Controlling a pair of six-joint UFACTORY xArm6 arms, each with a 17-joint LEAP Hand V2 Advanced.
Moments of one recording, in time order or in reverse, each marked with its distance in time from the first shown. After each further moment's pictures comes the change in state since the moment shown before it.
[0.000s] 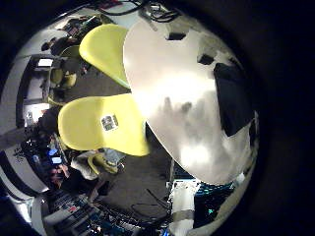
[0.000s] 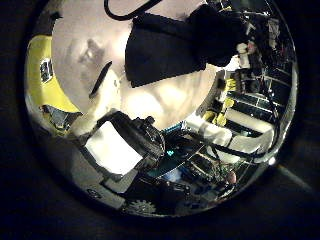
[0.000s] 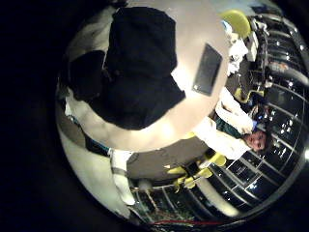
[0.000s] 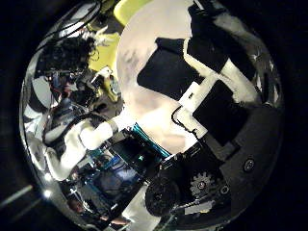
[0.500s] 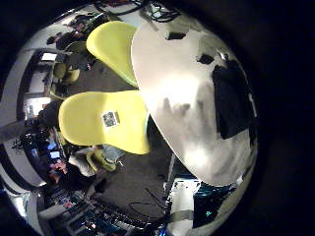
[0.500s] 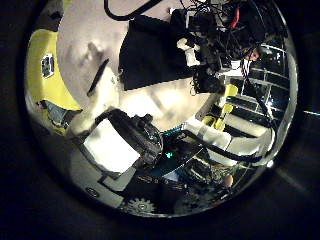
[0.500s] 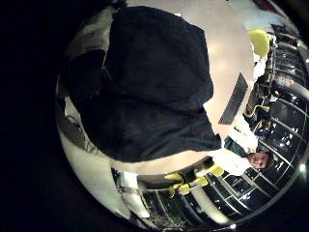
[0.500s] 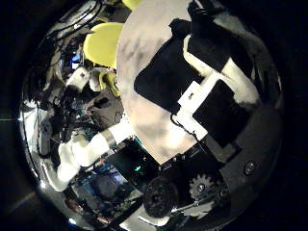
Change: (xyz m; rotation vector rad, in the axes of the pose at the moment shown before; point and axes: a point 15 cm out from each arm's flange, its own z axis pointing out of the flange) left arm -0.003 0.008 0.002 -0.009 0.002 -0.020; right arm -0.027 -0.062 0.044 0.055 -0.058 -0.040
